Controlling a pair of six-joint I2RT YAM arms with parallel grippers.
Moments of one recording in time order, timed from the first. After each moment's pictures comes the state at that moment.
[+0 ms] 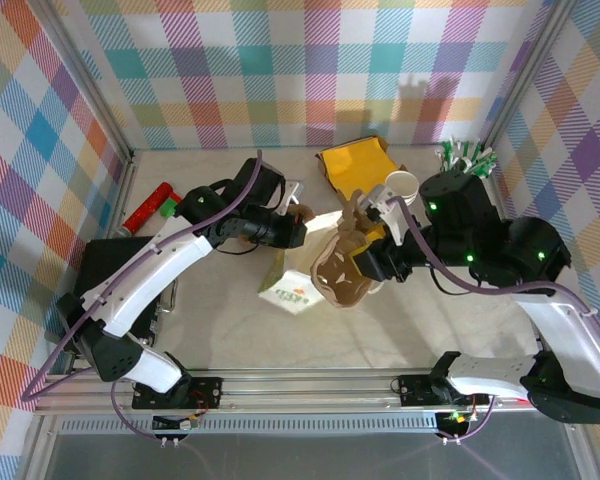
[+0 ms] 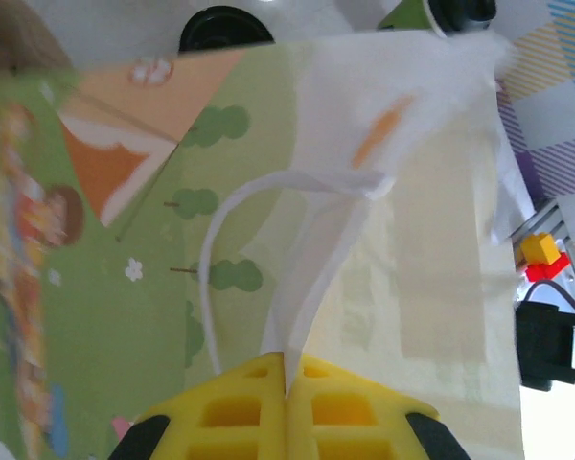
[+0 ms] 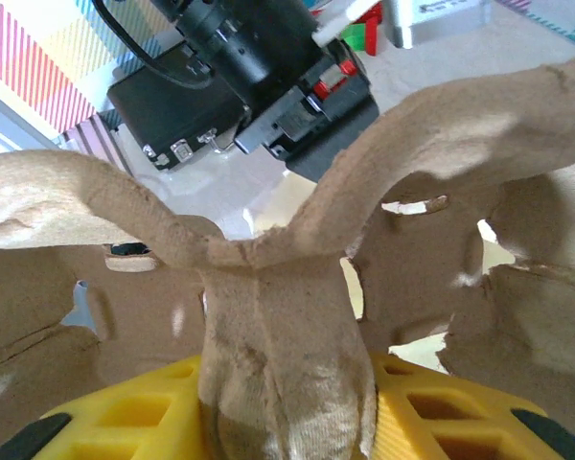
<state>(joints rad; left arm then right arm) -0.74 1.49 1.64 -1.03 0.27 -0.45 0.86 1.16 1.82 -1.31 -0.24 0.02</state>
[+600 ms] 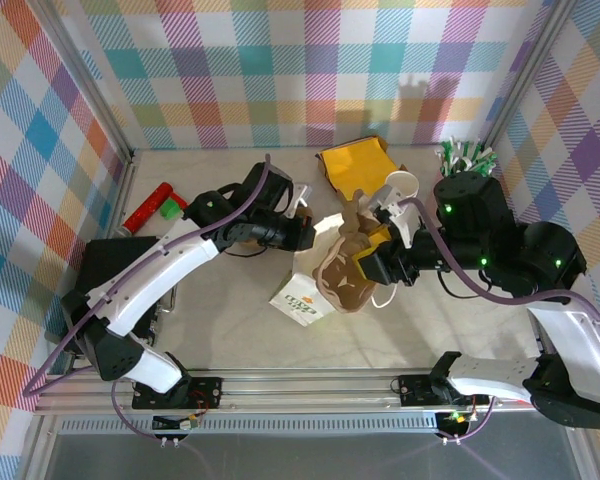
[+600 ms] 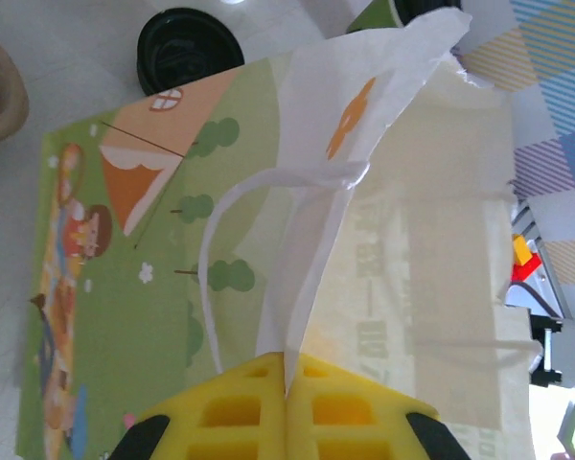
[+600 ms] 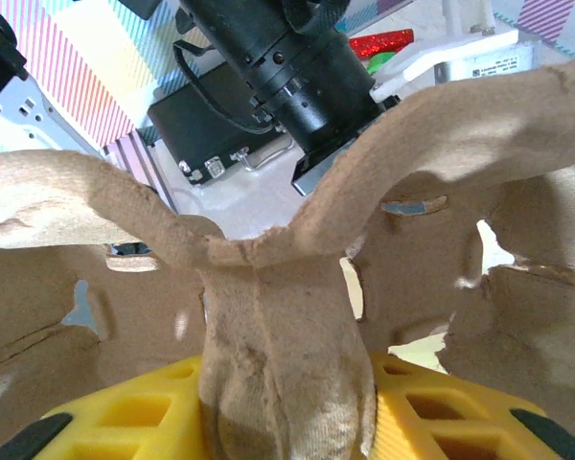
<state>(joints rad) -0.77 1.50 1.60 -0.96 0.28 -0.49 0.86 1.13 1.83 -1.31 -0.30 0.02</state>
